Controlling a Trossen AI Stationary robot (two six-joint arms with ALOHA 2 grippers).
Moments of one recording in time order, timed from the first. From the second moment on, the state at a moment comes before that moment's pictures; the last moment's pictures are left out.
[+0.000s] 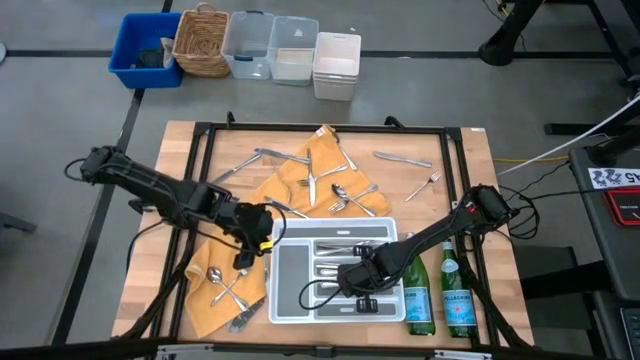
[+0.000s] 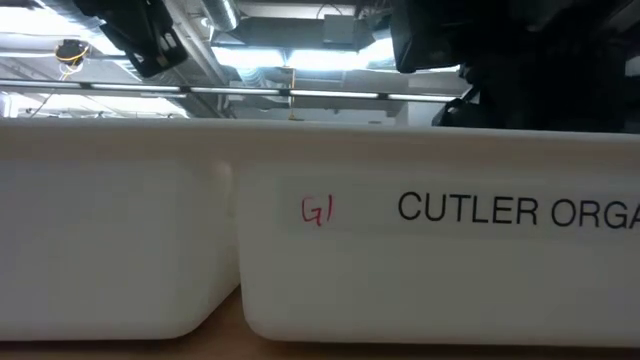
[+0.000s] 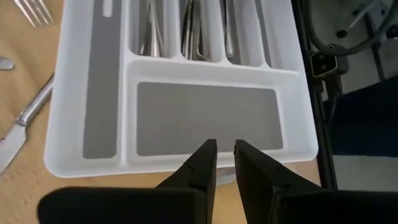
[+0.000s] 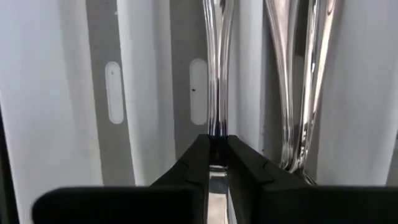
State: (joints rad) left arm -0.31 1.19 0.91 -0.60 0.07 -0.39; right arm 0.48 1.94 1.36 -0.70 -0.03 0.47
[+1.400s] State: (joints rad) left arm -0.37 1.20 0.72 -0.58 0.07 0.30; right arm 0.48 1.94 1.36 -0.29 -0.20 0.92
